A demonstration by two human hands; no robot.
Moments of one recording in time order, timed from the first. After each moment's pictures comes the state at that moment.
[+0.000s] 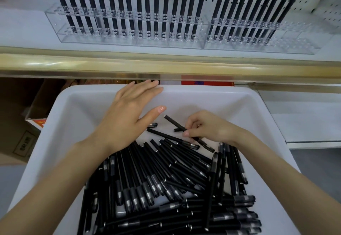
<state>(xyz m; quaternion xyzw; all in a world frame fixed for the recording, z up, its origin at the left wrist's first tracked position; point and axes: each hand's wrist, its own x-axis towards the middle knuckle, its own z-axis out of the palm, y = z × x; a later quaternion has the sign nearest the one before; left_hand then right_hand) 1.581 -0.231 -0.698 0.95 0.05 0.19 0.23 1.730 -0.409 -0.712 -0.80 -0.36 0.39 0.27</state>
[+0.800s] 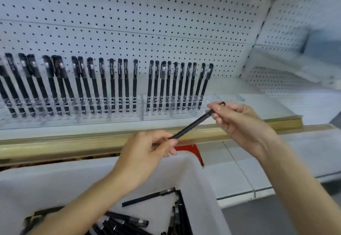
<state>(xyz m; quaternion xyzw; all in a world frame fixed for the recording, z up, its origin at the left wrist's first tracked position) 1.696 -0.334 -0.623 0.83 0.06 0.18 0.53 1.825 -0.512 -0.562 -0.62 -0.16 0.23 0.74</state>
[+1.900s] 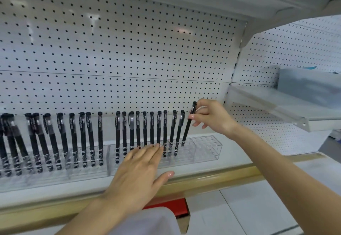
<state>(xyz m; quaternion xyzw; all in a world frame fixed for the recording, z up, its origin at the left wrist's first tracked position) 1.789 -0.341 -0.595 0.99 0.04 0.13 0.00 1.969 -0.499 -0.504 -0.83 -0.34 0.02 0.43</state>
